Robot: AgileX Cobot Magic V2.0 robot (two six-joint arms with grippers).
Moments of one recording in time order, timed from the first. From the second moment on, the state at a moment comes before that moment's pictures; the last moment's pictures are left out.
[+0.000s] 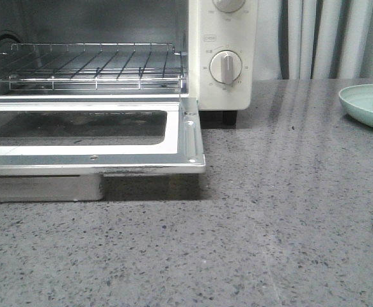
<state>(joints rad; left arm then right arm) -0.45 0.78 -0.51 -0.12 0.59 0.15 0.36 0.49 -0.57 -0.41 0.40 0.52</state>
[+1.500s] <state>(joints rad) -0.45 0.31 -0.58 -0.23 0.59 0.15 0.01 1.57 -1.12 -0.23 0.73 0.41</state>
